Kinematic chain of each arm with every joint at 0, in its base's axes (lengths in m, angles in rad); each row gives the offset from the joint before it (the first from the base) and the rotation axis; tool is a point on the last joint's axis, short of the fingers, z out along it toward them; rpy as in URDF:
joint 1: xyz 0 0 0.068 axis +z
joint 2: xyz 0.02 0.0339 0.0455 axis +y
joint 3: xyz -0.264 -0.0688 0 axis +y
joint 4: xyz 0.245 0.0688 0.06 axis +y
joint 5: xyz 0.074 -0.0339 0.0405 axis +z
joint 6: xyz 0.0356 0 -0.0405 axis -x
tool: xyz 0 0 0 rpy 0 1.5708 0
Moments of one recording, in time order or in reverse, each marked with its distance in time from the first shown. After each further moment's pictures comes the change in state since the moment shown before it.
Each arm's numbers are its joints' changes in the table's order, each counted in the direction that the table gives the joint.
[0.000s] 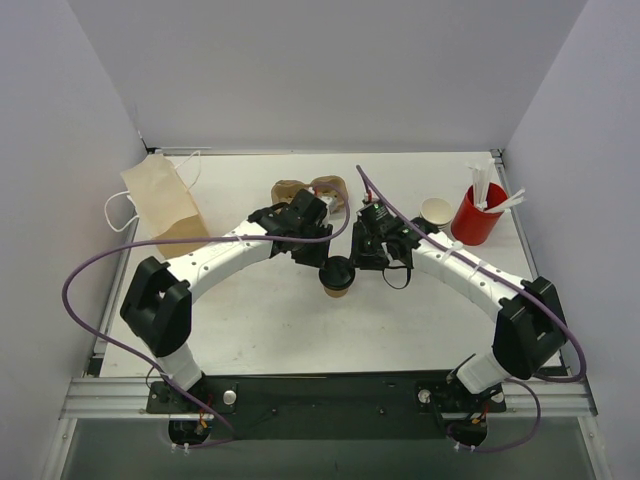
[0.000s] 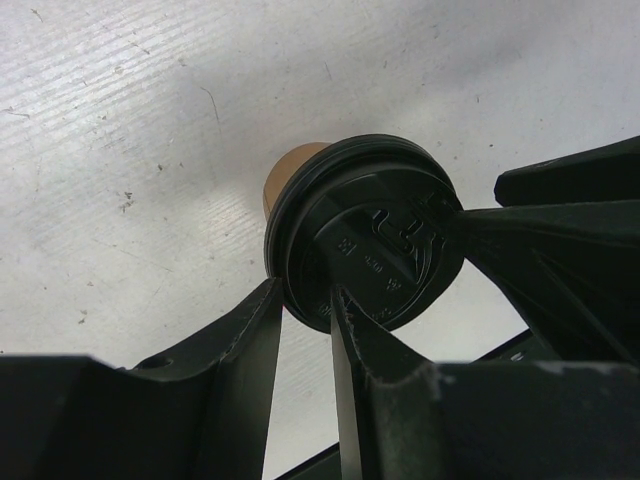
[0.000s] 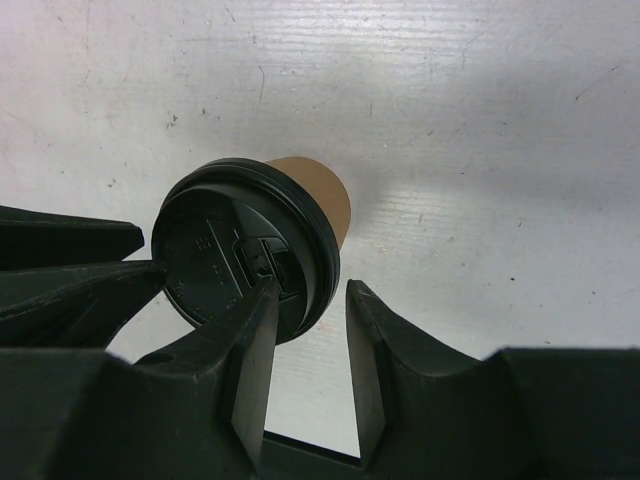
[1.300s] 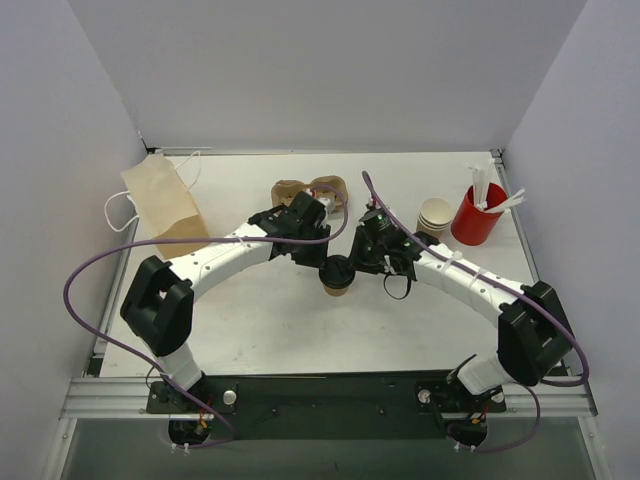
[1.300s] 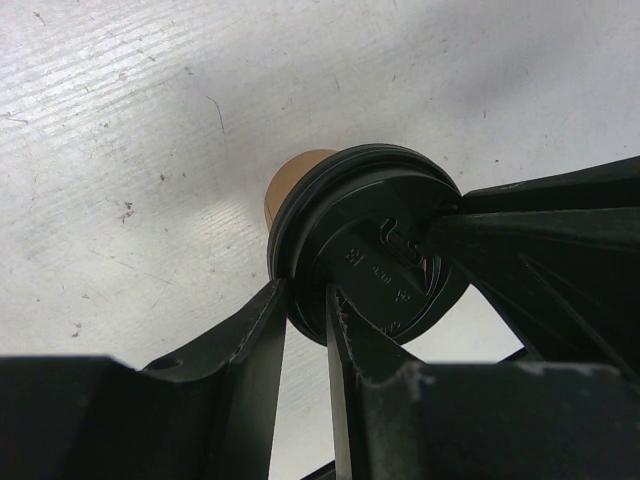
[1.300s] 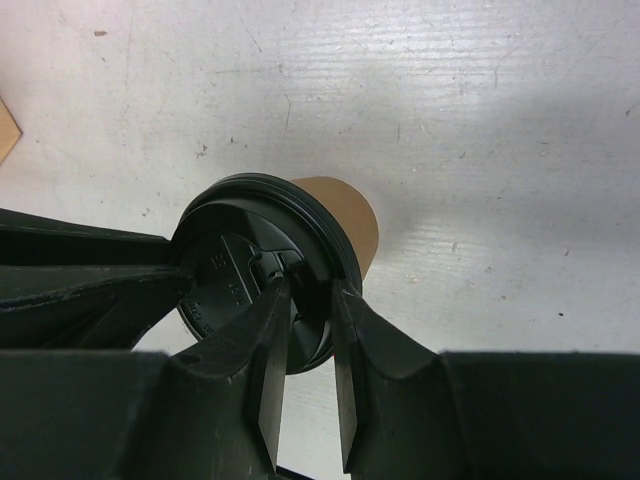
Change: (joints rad) left arm 0.005 0.011 0.042 -0.061 0.002 0.021; right arm 0.013 -0.015 0.119 -0.183 0.005 -0.078
